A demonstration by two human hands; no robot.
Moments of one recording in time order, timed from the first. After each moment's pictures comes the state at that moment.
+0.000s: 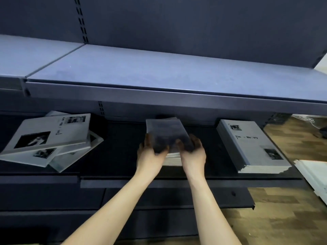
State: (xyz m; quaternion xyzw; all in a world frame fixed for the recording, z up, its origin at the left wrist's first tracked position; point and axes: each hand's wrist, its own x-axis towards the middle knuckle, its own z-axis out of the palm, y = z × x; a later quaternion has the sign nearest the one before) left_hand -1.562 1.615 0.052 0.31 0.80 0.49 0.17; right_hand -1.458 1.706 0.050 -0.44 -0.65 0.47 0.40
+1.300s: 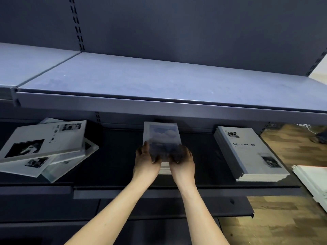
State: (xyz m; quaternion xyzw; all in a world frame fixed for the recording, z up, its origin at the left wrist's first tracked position) left_hand -1.579 1.640 0.036 0.31 0.84 0.42 0.15; right_hand -1.480 1.718 0.023 -0.45 -0.73 0.38 0.35
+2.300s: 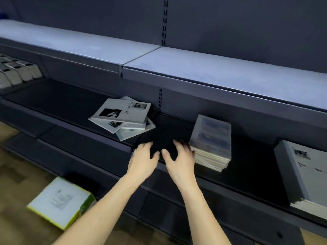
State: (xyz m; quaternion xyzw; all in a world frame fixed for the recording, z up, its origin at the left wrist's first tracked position) left_hand -1.581 1.483 0.043 0.19 0.92 0.35 0.06; right_hand -1.512 1.601 0.035 -0.24 -0.88 0.33 0.22
